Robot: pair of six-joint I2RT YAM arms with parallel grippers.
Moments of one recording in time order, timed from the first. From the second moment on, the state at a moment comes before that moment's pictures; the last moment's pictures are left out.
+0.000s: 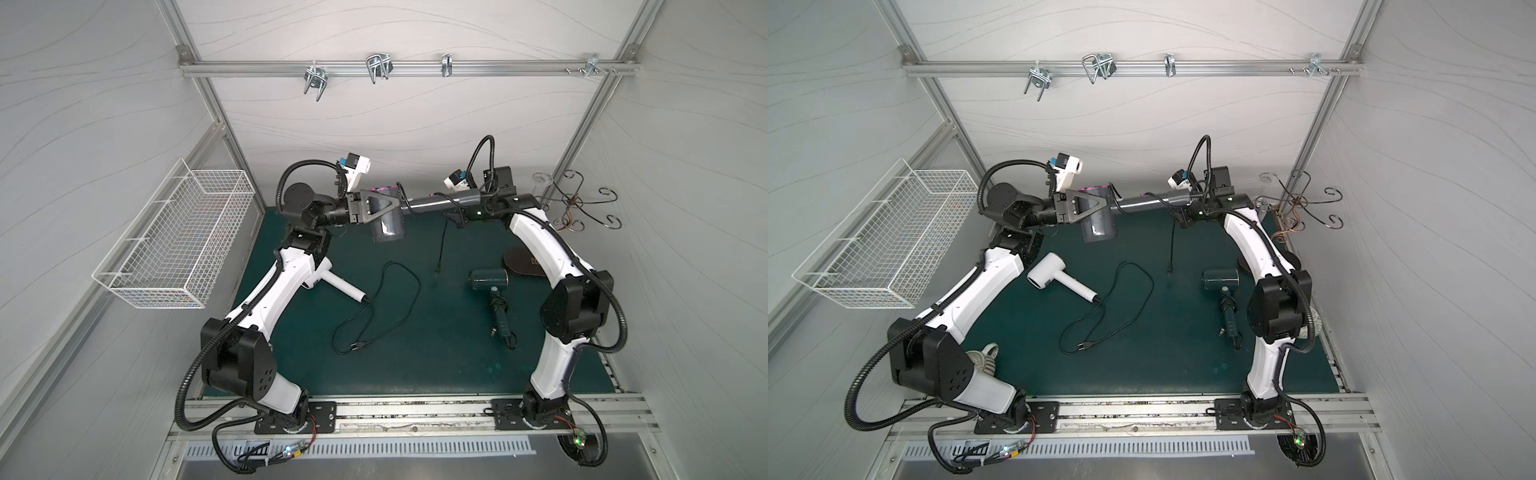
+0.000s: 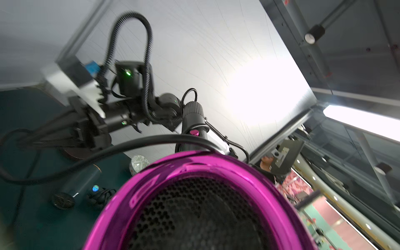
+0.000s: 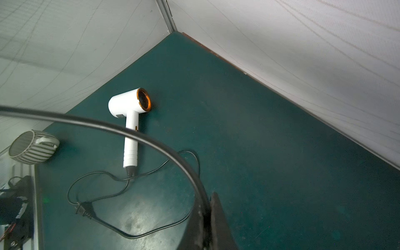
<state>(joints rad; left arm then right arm) -0.21 1.53 1.37 0.64 1.21 -1.26 0.29 1.86 1.82 -0.68 -0.66 -0.26</state>
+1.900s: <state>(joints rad) -0.10 1.50 1.17 -0.17 0.93 -0.66 0.56 1.59 2.21 -0.98 -0.37 -0.48</state>
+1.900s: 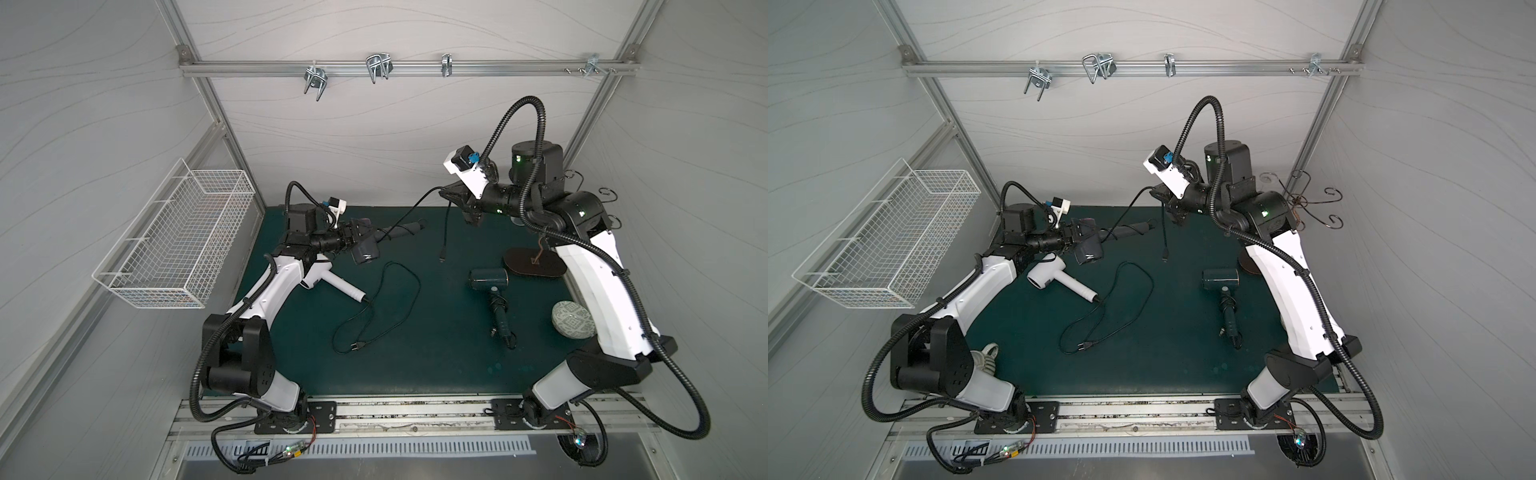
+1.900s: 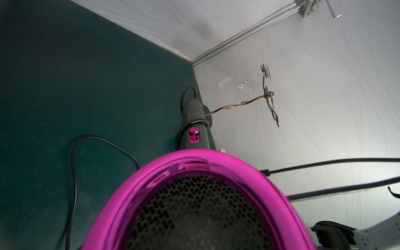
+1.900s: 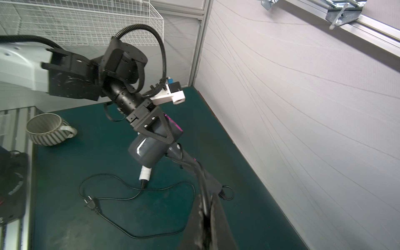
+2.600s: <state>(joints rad) -0.34 1.38 1.21 -0.31 1.17 -0.61 0.36 1.87 2.26 -0.85 -0.56 -0.50</state>
